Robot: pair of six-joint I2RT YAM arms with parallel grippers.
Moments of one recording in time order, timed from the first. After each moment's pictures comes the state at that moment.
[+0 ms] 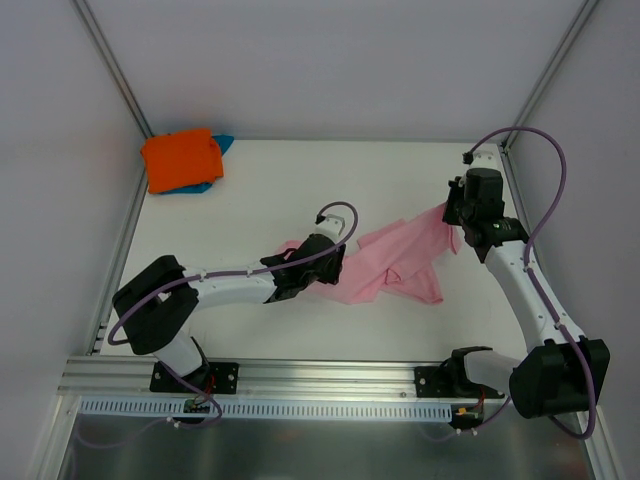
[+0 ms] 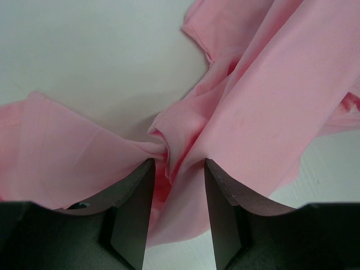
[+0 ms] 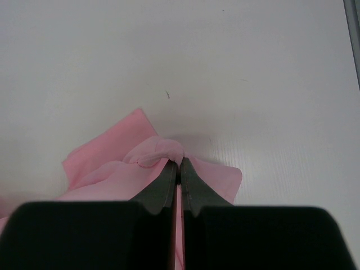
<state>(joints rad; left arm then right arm) -0.97 1.59 0.84 0.08 -0.31 -0.44 0.15 1.19 1.02 -0.42 0.17 0.17</state>
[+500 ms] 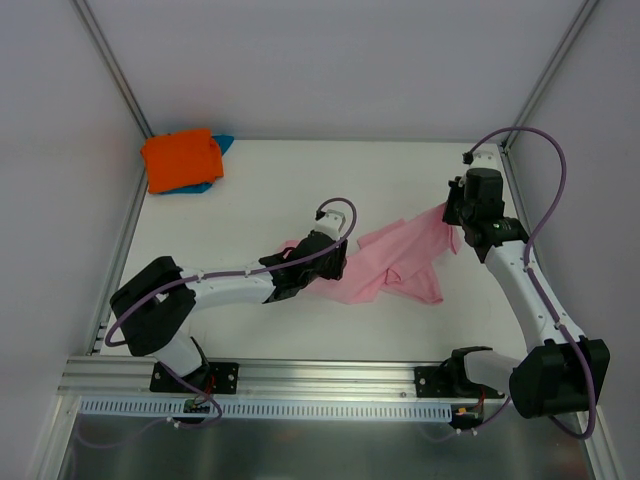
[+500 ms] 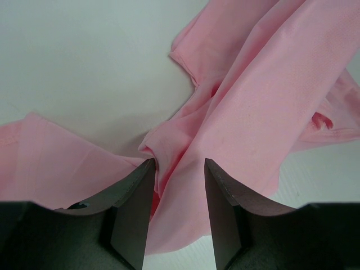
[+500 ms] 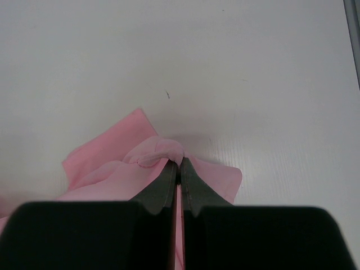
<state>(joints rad) -0.97 1.57 0.84 0.16 -0.31 -0.44 0.15 1.19 1.02 -0.42 0.17 0.17</state>
